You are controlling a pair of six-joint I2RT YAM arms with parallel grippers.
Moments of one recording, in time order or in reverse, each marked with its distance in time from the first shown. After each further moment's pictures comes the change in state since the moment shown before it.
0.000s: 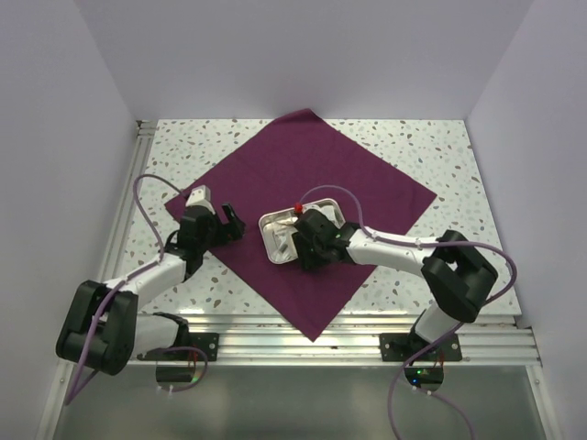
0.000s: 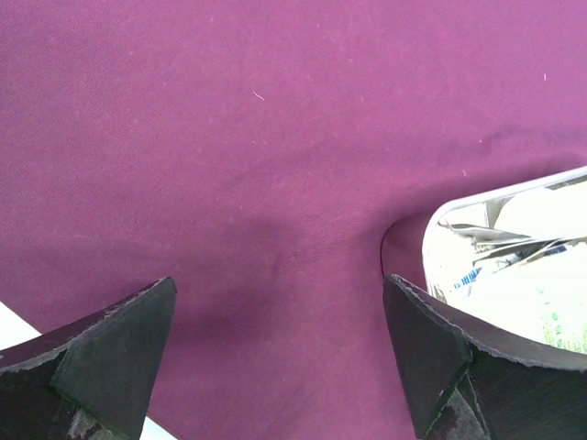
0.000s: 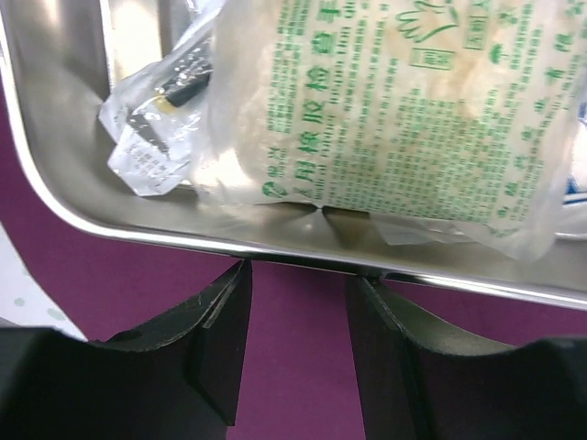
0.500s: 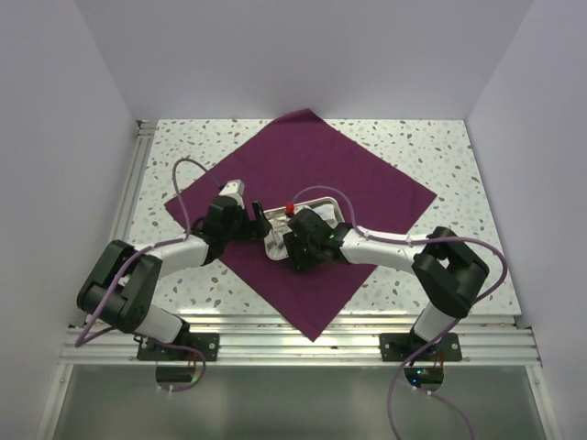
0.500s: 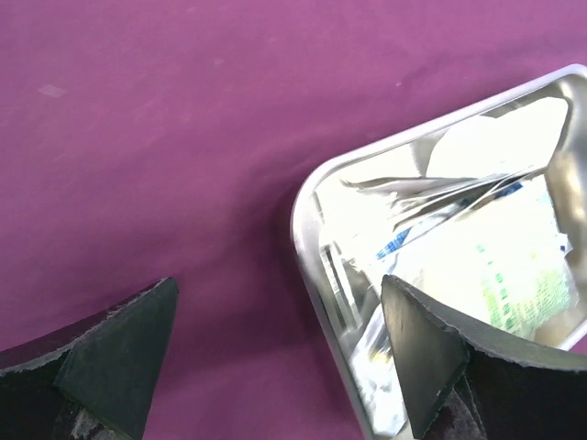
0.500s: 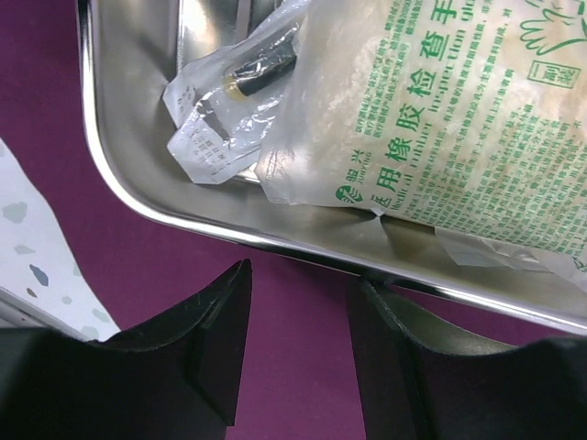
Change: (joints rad) left arm -0.143 0.244 0.145 0.050 0.070 0.028; right arm 0.014 0.054 0.026 0.079 -0.079 -0.003
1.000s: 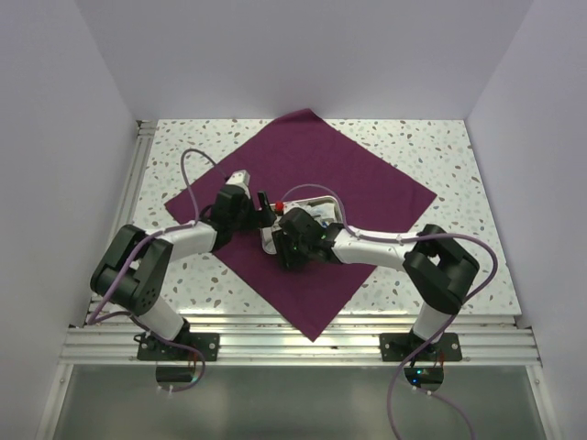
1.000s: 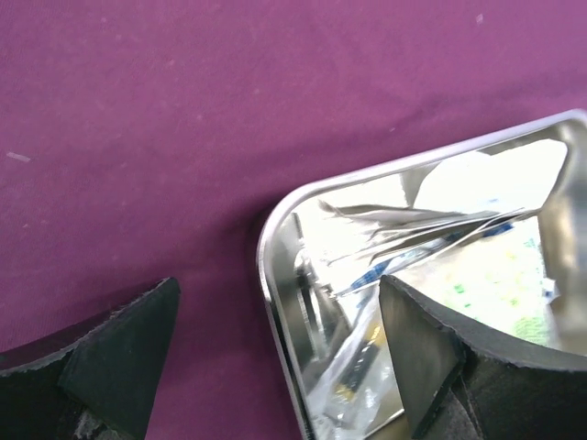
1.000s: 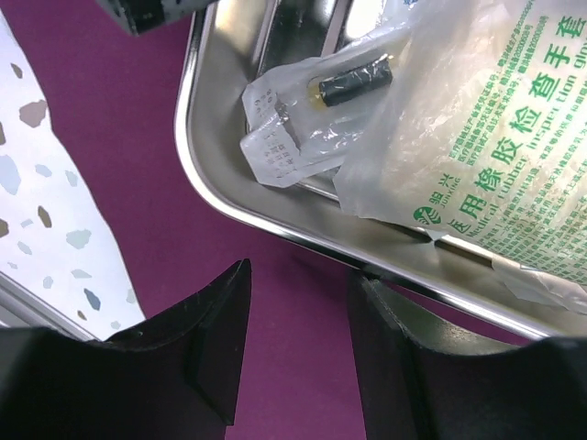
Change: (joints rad) left arm -0.011 0.138 0.148 -0.037 -0.012 -0.022; right arm 0.032 0.057 0.055 0.079 -0.011 0.001
